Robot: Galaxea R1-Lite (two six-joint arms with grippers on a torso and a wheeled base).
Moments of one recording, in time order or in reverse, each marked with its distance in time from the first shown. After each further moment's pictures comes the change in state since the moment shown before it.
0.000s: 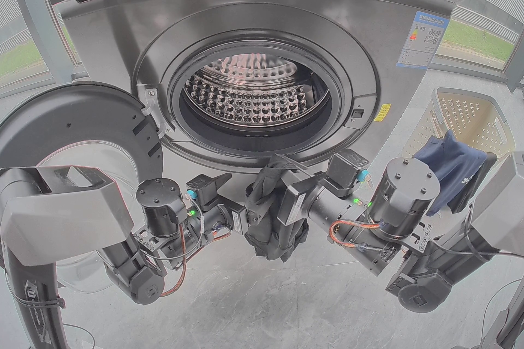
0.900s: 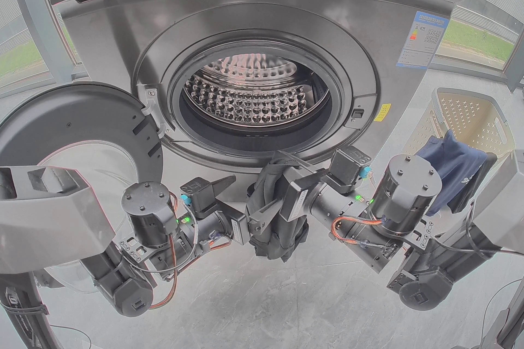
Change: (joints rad) left arm -0.060 -0.117 0.106 -0.001 -0.001 -0.027; right arm -0.010 -0.004 -0.005 0.002 0.000 -0.001
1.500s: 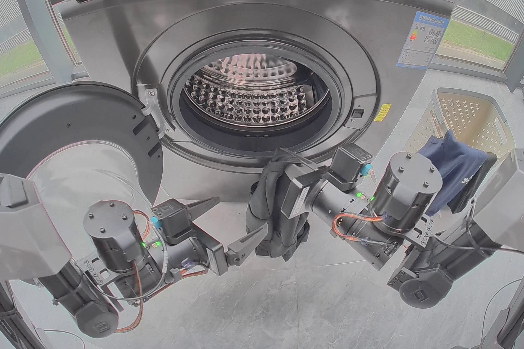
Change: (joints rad) left arm -0.028 -0.173 0.236 0.001 -0.008 -0.001; right arm -0.011 0.000 -0.006 0.000 0.001 0.000
